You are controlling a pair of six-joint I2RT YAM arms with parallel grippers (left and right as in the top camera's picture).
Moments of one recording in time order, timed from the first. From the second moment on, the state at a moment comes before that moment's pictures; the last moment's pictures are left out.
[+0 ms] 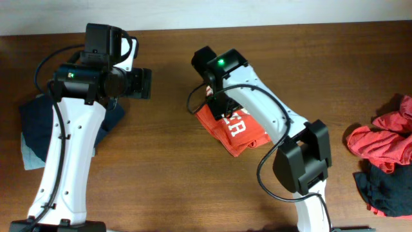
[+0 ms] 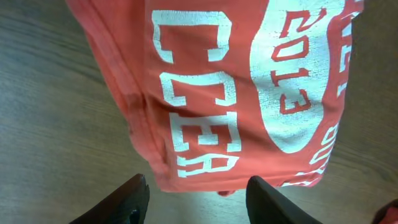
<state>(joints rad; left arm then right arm) -0.15 1.61 1.76 -1.16 -0.04 0.01 0.56 2.17 2.02 -1.43 0.14 0.17</state>
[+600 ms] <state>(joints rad) -0.15 1.61 1.76 -1.16 -0.04 0.01 0.30 2.21 1.95 -1.05 -0.21 0.20</state>
